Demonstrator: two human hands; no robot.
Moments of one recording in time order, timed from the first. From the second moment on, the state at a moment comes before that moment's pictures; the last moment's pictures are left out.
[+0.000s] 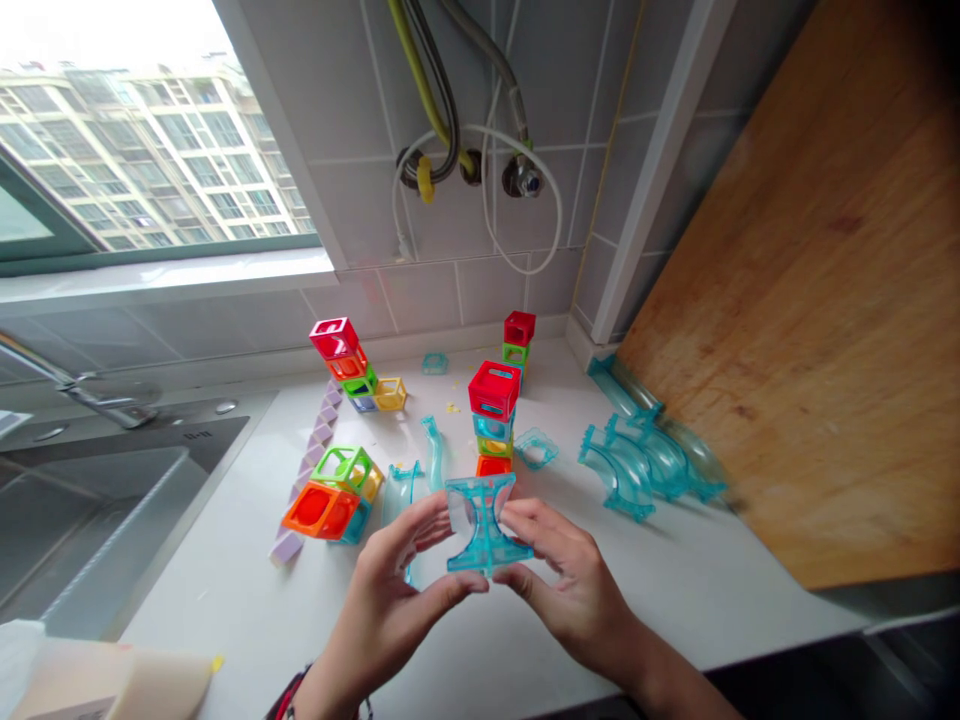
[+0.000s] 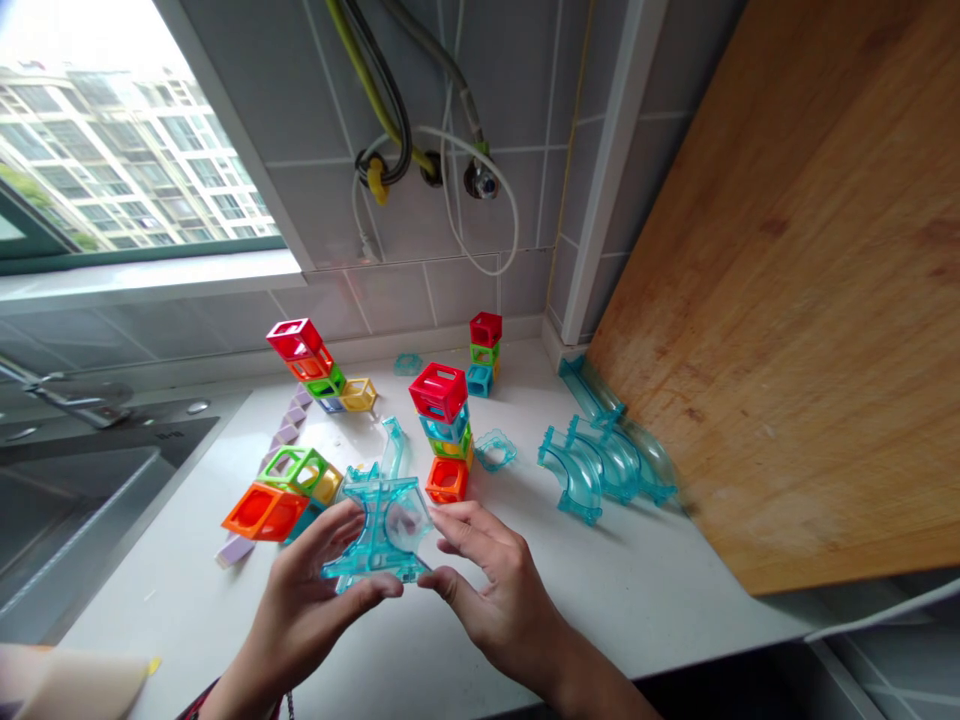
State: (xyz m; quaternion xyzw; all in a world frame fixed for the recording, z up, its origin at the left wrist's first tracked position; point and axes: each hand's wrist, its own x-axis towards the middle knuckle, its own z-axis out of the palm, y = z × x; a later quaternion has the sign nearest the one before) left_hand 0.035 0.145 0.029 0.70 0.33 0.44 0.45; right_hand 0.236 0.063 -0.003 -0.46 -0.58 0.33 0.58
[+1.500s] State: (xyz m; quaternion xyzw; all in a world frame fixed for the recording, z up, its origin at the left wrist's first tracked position) left_hand 0.049 0.155 0.019 0.75 0.32 0.38 0.45; right_hand 0.228 0.074 -0.003 -0.53 -0.55 0.27 0.59
